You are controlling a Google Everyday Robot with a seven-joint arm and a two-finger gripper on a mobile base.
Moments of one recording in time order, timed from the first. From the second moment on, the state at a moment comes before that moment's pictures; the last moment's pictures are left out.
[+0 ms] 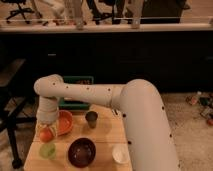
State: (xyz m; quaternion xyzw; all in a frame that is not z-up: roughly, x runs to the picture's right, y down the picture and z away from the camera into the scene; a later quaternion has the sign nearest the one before) arm -0.291 0.216 0.693 -0.31 -0.48 -0.56 0.61
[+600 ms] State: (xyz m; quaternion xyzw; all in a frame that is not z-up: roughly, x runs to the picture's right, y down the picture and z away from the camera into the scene) arm -0.288 0.261 0.686 -0.32 -0.49 -0.54 0.60
